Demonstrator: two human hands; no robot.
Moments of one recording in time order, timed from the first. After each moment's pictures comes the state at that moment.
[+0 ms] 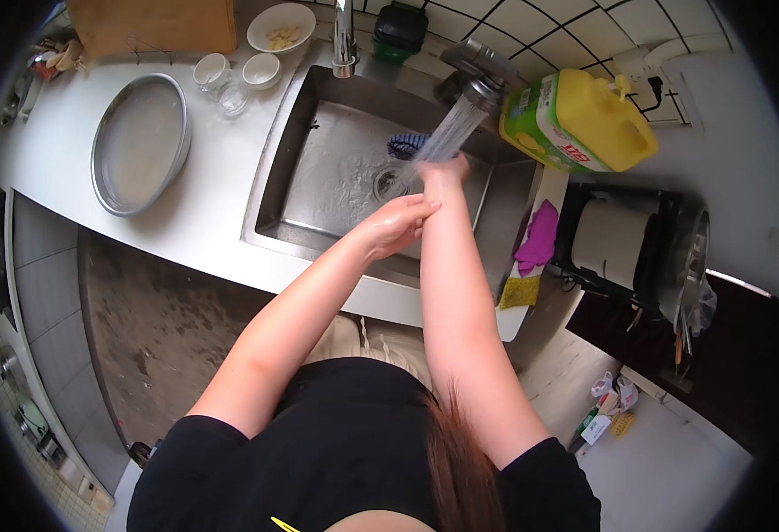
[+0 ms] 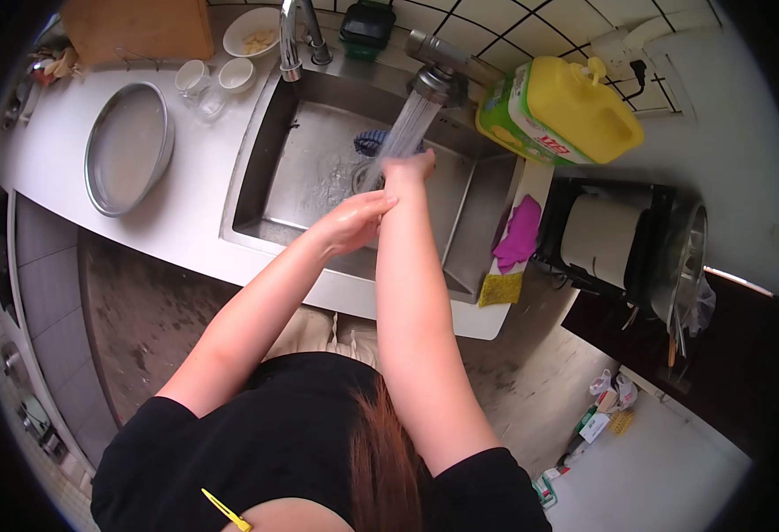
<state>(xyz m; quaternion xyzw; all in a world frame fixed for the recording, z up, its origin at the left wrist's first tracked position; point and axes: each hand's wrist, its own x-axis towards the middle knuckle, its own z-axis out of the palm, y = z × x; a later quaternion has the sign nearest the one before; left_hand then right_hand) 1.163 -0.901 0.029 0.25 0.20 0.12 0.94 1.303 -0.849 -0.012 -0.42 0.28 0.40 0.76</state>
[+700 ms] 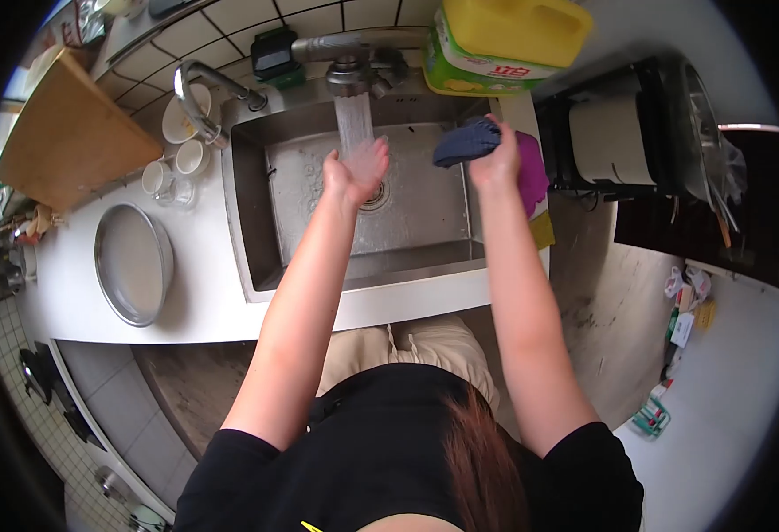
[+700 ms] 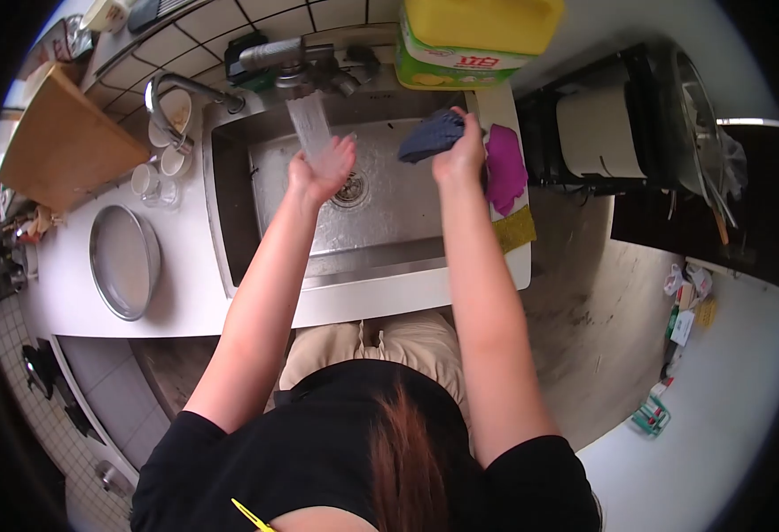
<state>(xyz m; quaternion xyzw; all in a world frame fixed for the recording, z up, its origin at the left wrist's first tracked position) 1.238 -0.831 -0.019 -0.11 0.35 0.21 0.91 1.430 -0.968 0.022 -0.42 0.16 0.29 0.84</state>
